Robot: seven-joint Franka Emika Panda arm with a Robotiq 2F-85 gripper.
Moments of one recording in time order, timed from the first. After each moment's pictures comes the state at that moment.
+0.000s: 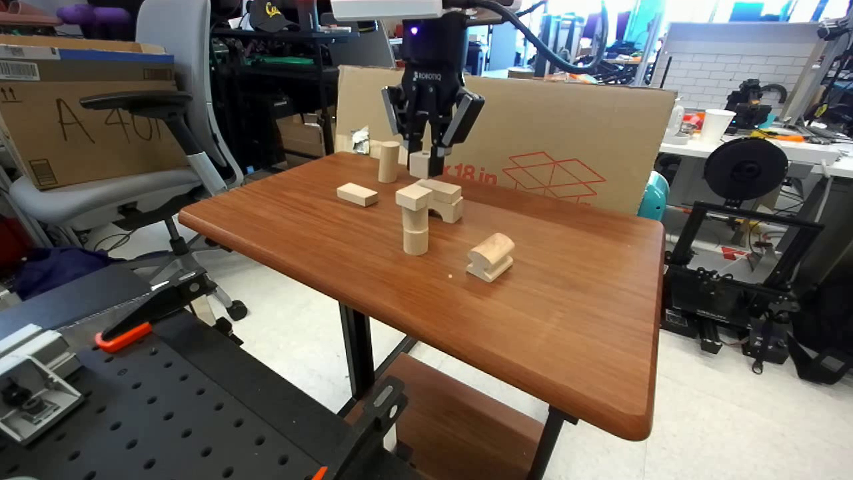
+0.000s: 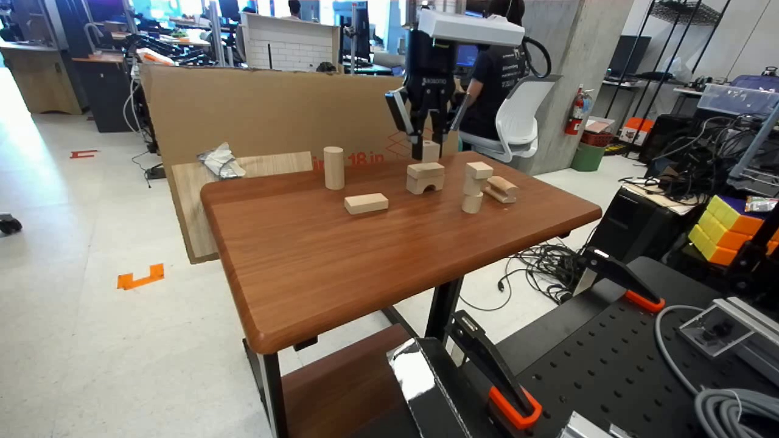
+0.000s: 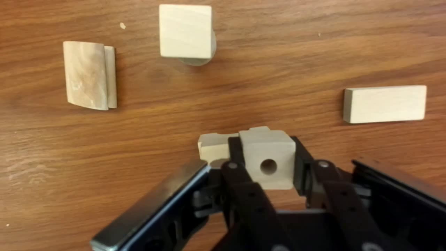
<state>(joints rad) 0.03 0.52 0.00 -1.85 -0.04 2.23 0.14</state>
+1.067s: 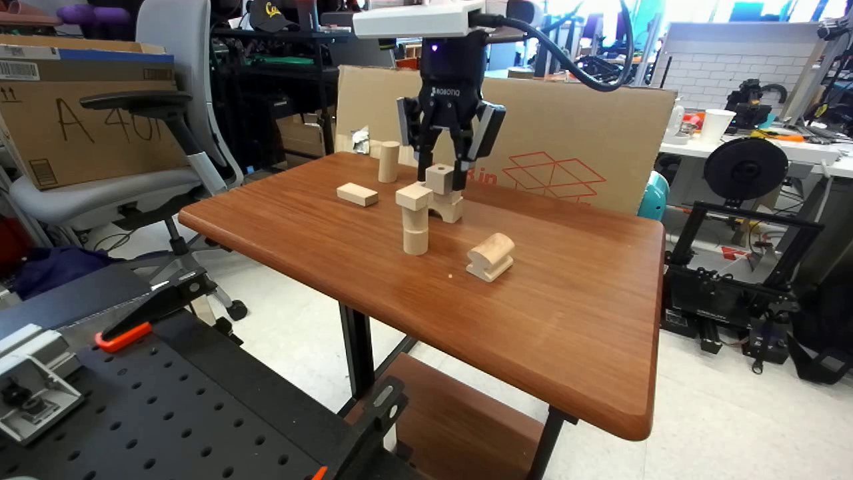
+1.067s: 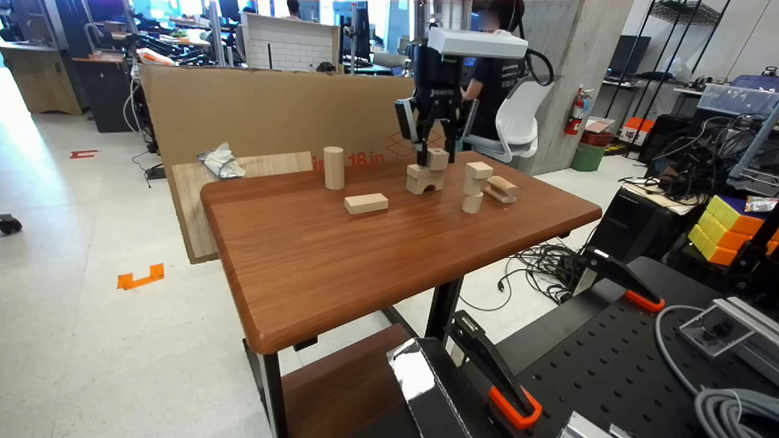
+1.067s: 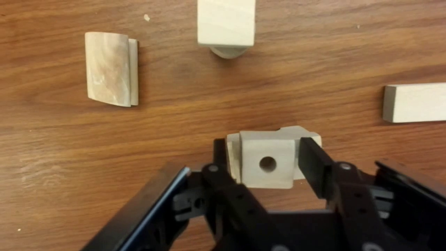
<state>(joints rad) 0.02 0.56 -0.03 -1.81 -0.04 2.21 0.11</state>
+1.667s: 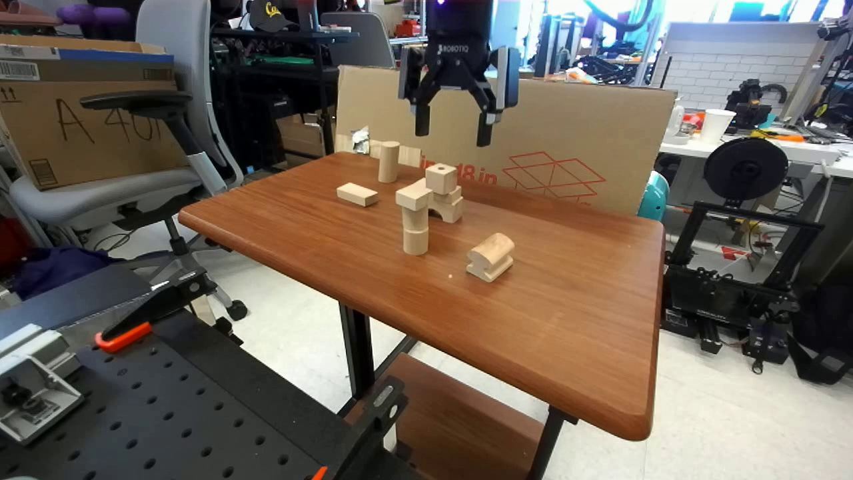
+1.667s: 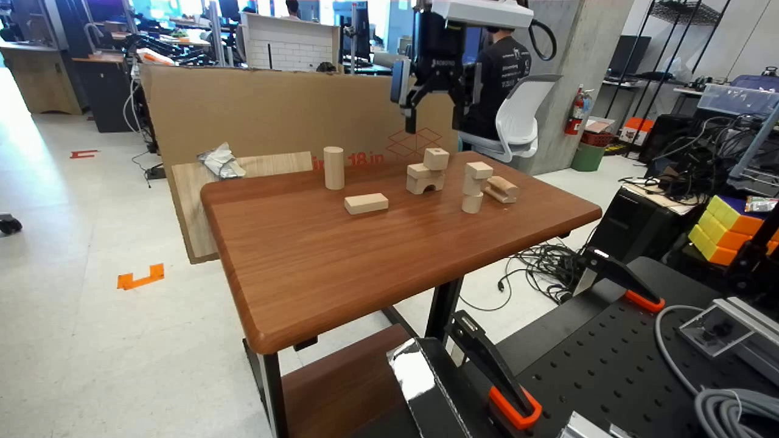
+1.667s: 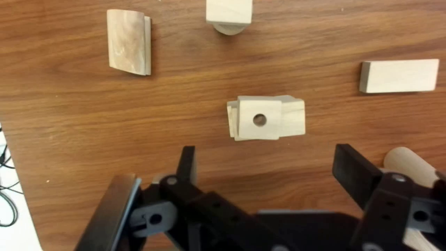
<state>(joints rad) 0.02 0.49 -0.03 -1.82 -0.05 2.21 0.09</state>
